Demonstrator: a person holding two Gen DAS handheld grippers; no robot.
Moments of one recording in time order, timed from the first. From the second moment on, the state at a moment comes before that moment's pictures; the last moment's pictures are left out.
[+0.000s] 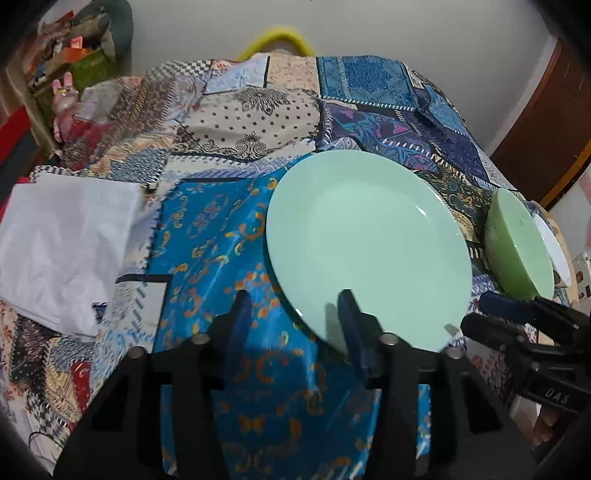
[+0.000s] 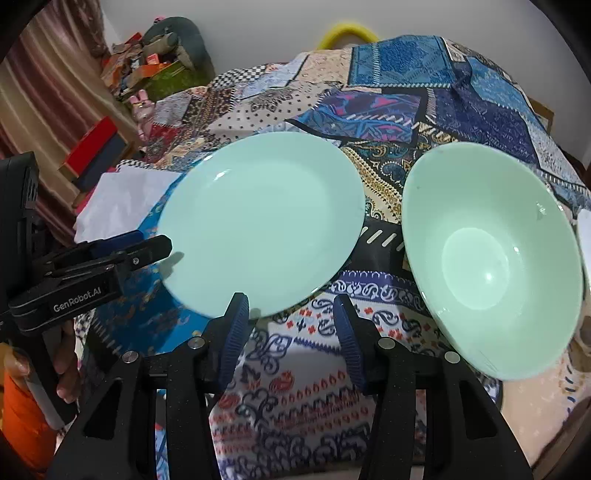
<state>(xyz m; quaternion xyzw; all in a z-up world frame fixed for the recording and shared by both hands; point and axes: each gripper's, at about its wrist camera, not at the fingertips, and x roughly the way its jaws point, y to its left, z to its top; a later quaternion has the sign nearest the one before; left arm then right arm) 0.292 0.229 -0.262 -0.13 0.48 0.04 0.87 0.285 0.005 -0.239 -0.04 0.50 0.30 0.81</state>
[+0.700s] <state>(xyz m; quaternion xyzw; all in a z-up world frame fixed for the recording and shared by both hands) 0.252 0.227 -0.261 -0.12 0.49 0.03 0.86 0.277 0.015 -0.243 -0.06 0.52 0.32 0.79</state>
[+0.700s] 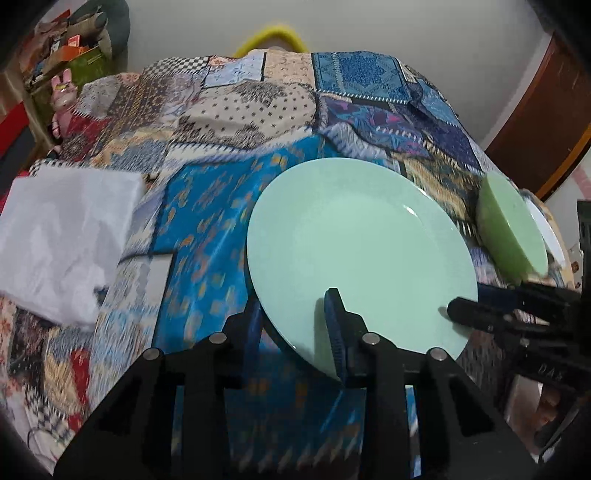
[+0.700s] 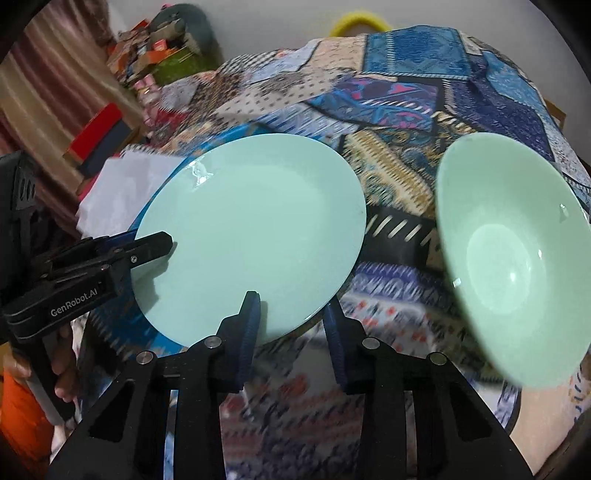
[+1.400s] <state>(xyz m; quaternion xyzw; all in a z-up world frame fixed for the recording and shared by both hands) 0.158 0.231 -0.263 -0.19 0.51 0.04 0.84 0.247 0.032 -0.245 -0.09 0.54 0.36 0.76</state>
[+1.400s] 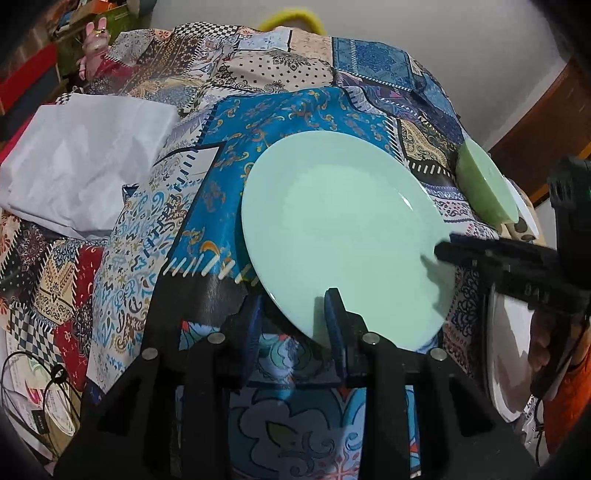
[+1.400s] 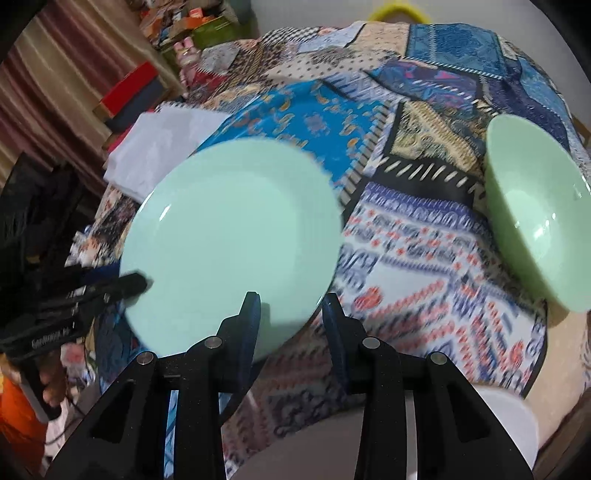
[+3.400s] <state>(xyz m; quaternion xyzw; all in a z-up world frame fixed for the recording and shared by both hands) 0.122 0.089 -0.166 -0.13 0.44 -0.03 0.89 0.189 -0.116 -0.168 0.01 0.43 0.32 0.84</state>
